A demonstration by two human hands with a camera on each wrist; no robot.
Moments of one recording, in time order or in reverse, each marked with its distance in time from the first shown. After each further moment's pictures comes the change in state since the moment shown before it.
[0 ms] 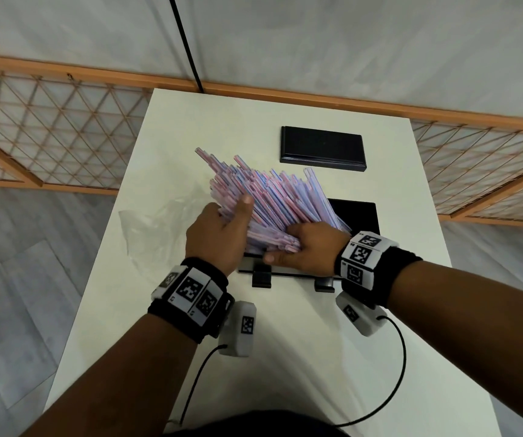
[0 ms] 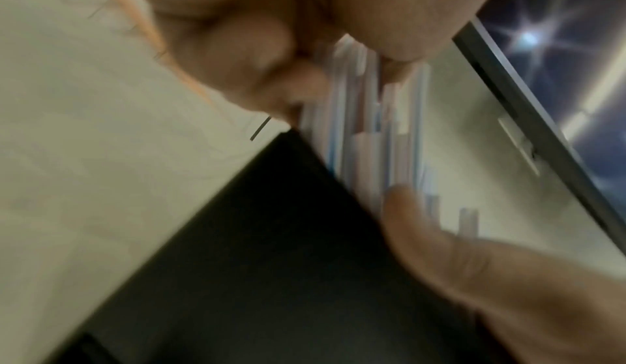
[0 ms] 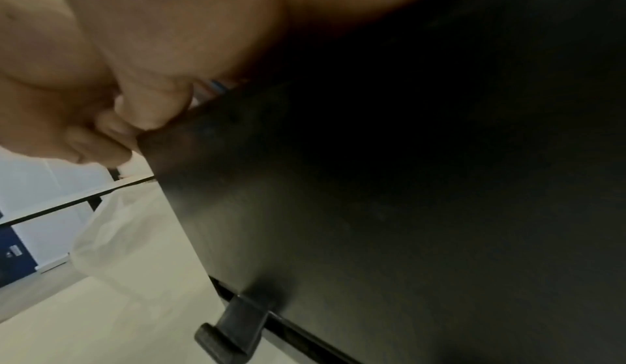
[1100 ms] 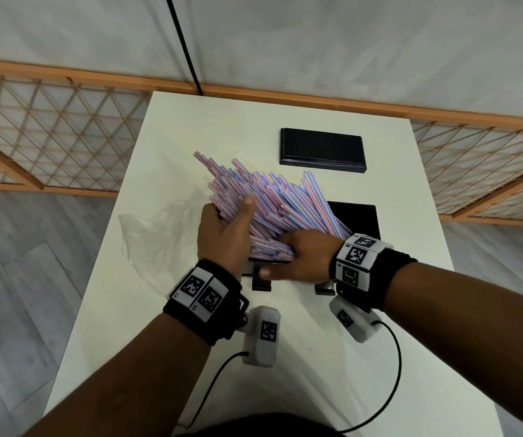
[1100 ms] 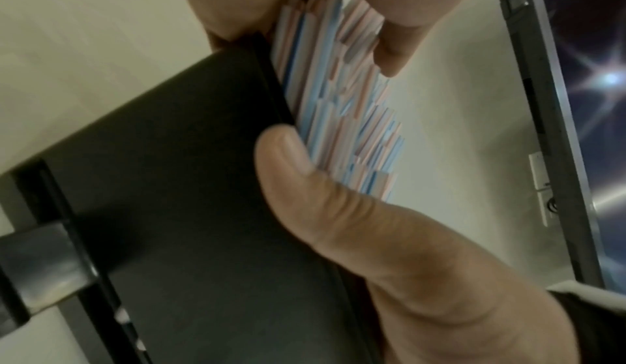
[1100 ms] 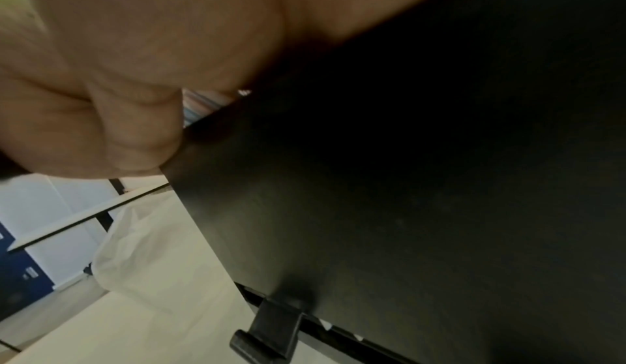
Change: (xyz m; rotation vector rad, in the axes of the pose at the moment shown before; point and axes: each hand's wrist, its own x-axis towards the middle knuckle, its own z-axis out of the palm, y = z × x) left_hand 0.005 -0.008 0.029 -0.549 0.050 -0.070; right_hand 0.005 -0.003 0.003 0.015 -0.133 -0.015
